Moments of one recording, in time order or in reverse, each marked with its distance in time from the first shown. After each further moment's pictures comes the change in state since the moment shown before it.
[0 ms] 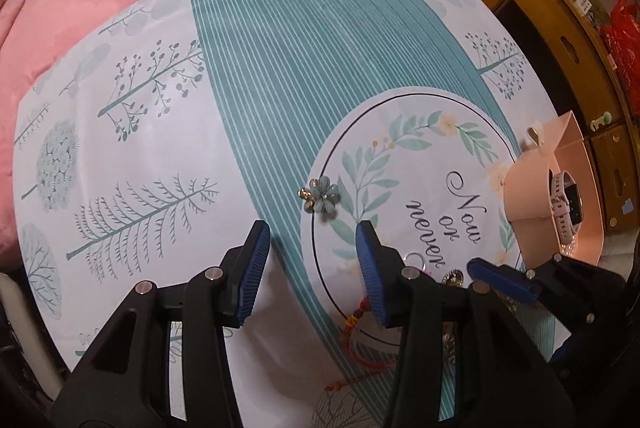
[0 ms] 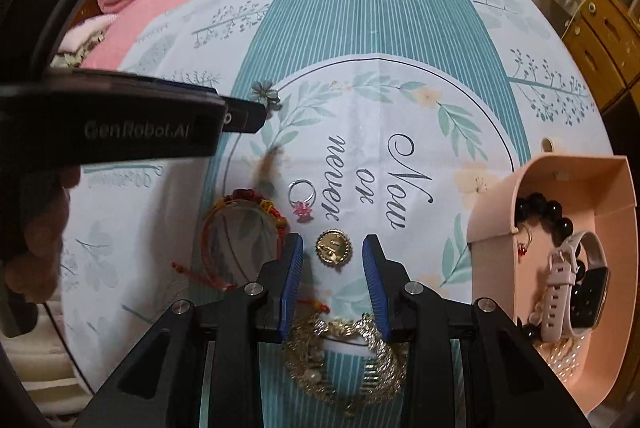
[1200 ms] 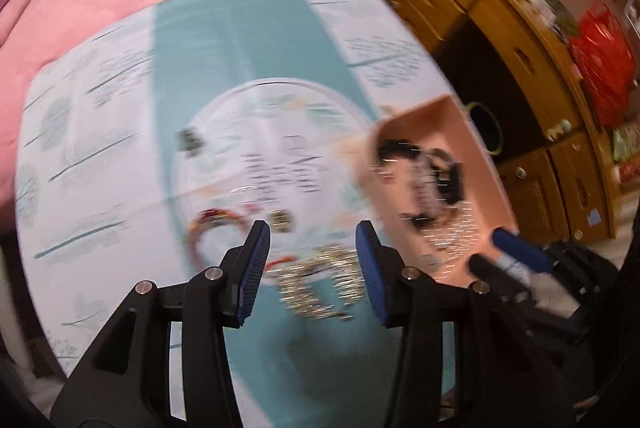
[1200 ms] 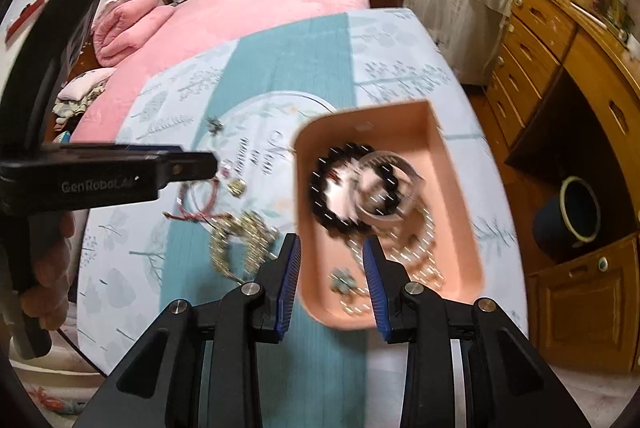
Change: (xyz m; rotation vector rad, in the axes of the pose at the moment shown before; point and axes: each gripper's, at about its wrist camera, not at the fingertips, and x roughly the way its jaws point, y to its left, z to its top) left arm -0.081 -0.107 -0.059 -0.068 -0.089 -0.027; right arm -0.146 -0.120 -0.098 0.101 -0.183 0.012
